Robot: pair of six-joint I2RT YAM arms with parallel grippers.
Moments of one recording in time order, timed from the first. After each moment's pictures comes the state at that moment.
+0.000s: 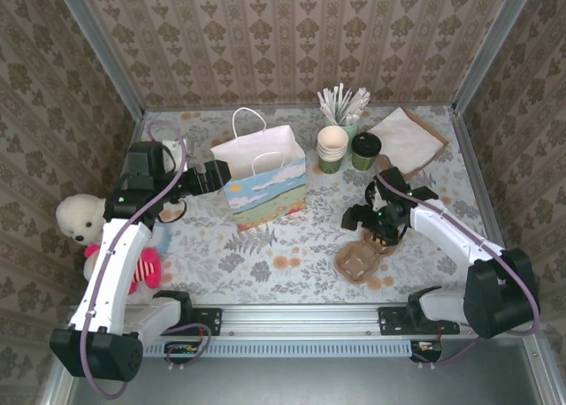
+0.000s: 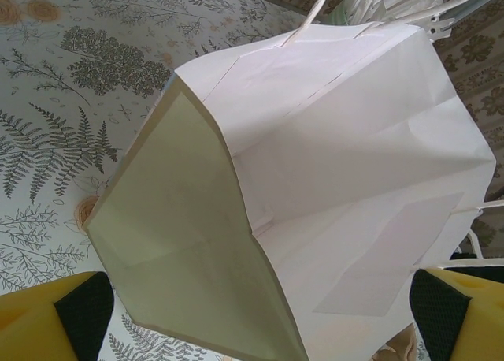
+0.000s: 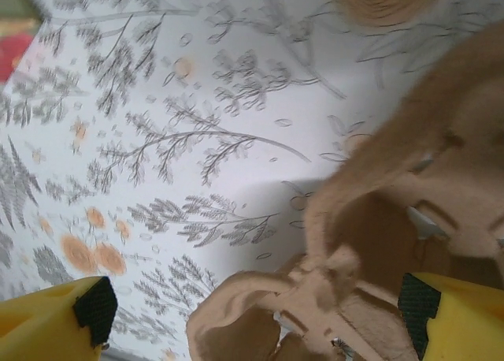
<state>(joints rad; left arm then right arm) -0.16 1.01 1.07 -0.72 0.52 -0.38 0.30 1.30 0.82 -0.82 -0.32 0.57</state>
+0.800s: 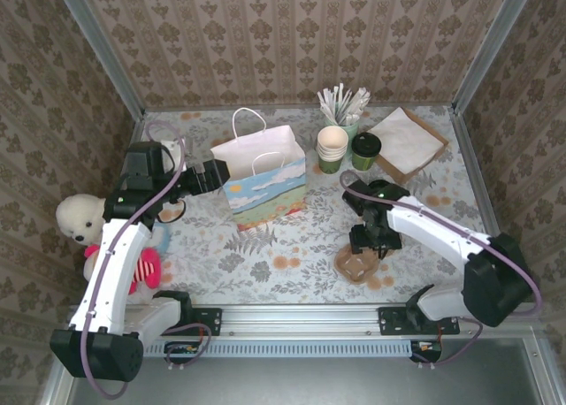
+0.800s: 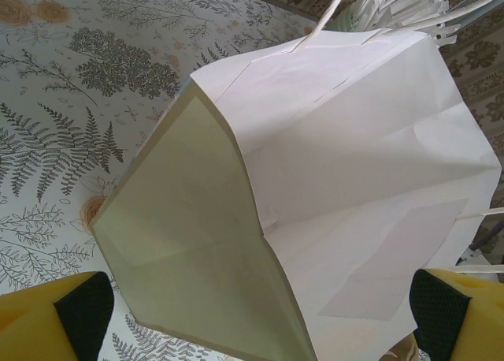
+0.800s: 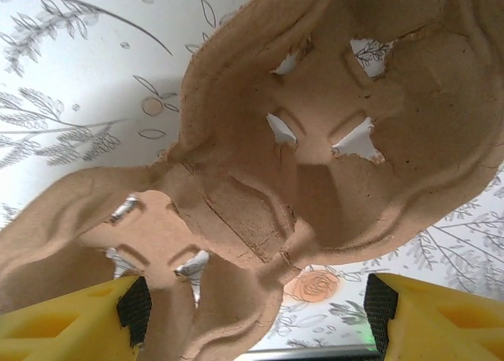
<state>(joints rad) -0.15 1.01 1.07 -0.72 0.51 -0.38 0.58 1.40 0.95 -1.17 0.12 0.53</state>
